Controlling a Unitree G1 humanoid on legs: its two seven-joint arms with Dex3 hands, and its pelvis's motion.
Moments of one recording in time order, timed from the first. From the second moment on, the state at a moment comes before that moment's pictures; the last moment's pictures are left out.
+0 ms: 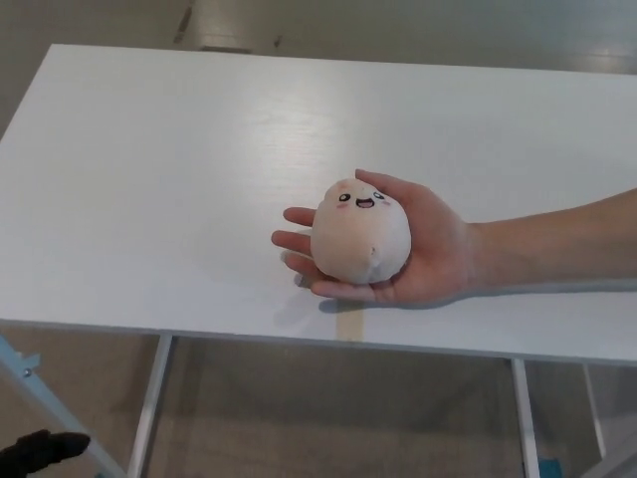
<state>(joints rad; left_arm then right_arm) -0.06 0.46 0.05 0.91 0.13 -0.34 -0.07 -0.35 -0.29 -0.16 1.33 -0.07 0.03 -0.01</state>
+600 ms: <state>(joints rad) 0.32 0.49 0.06 0.21 0.05 -0.36 -0.17 -0.36 -0.30 -0.14 1.32 -0.07 0.03 -0.01</state>
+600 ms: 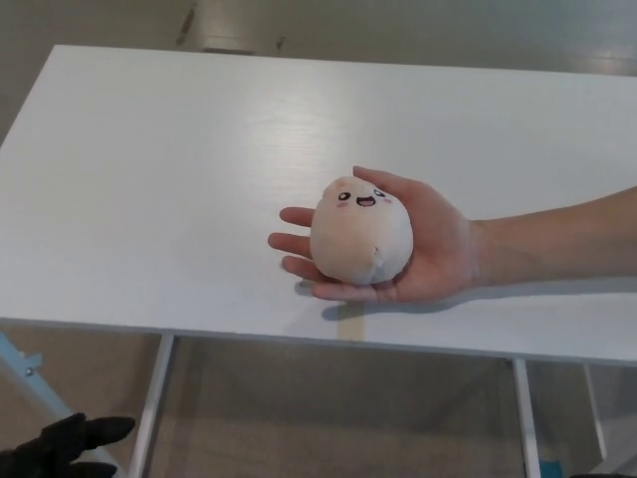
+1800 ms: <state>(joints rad) 0.20 0.83 0.40 -0.74 -0.36 -0.33 -0.27 -0.37 -0.30 -0.13 1.33 -0.07 0.03 0.00</state>
